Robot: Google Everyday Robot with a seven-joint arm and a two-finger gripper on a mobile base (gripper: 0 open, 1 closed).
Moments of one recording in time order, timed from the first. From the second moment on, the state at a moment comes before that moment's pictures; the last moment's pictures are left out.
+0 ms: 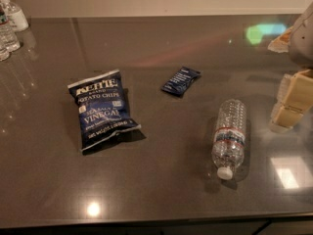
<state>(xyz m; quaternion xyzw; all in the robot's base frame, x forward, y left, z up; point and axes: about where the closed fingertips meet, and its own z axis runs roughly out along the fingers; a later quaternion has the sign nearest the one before) 0.438 -0.217 0.976 -0.60 0.78 -0.03 0.16</state>
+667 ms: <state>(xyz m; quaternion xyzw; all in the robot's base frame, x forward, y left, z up) 0.439 -0.215 0.978 -0.61 0.78 -0.04 0.16</state>
